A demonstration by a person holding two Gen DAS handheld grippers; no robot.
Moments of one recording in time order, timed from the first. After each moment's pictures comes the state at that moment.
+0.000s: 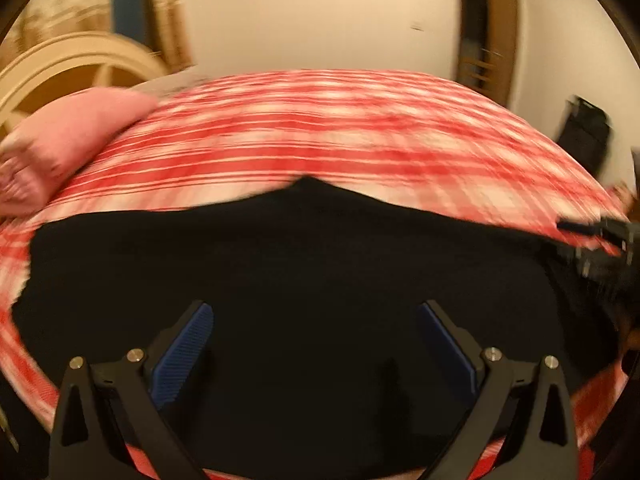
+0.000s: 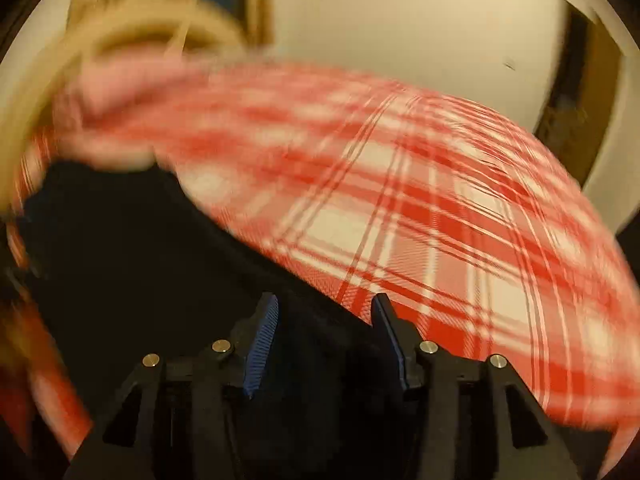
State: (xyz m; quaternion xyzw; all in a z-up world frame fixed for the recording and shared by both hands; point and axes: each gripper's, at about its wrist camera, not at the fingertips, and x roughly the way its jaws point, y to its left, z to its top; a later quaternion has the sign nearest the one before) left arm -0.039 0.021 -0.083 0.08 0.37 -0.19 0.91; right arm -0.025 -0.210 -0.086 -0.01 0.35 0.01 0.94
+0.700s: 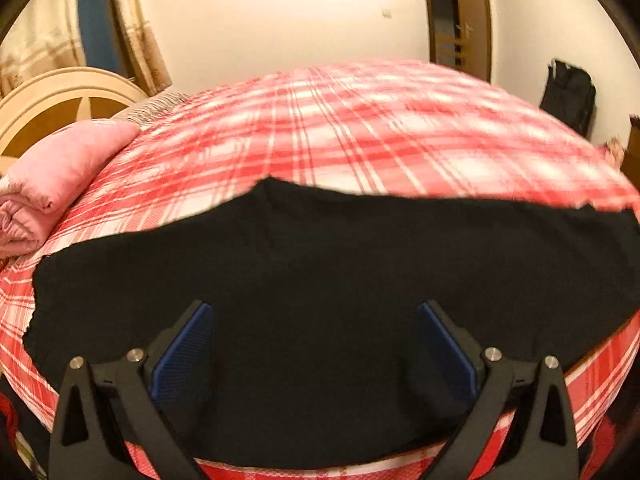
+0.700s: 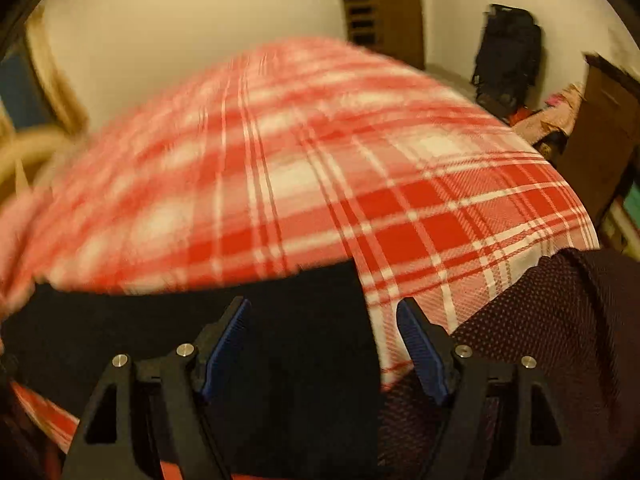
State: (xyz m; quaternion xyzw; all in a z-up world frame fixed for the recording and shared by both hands) left arm -0.056 0.006 -0.072 0.13 0.35 -0.19 0.91; right arm -0.182 -0.453 -0.090 0.18 0.42 -0.24 0.86
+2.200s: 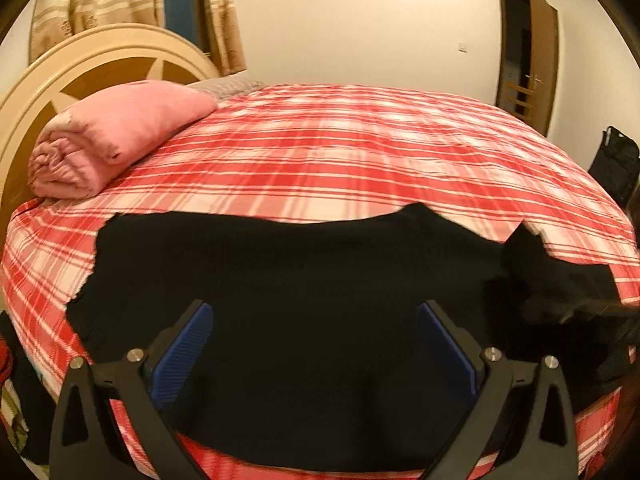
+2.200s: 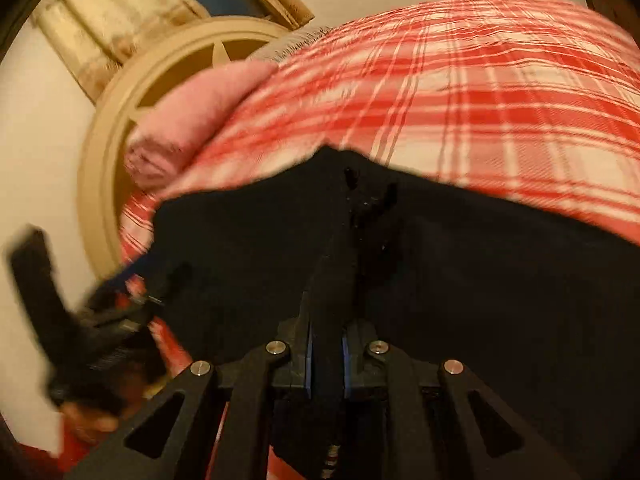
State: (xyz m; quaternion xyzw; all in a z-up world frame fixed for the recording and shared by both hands) left arm -0.011 0.112 -0.063 0.05 0.35 -0.10 0.93; right arm 0.039 -0.057 -0.116 0.19 0.43 0.16 0.87
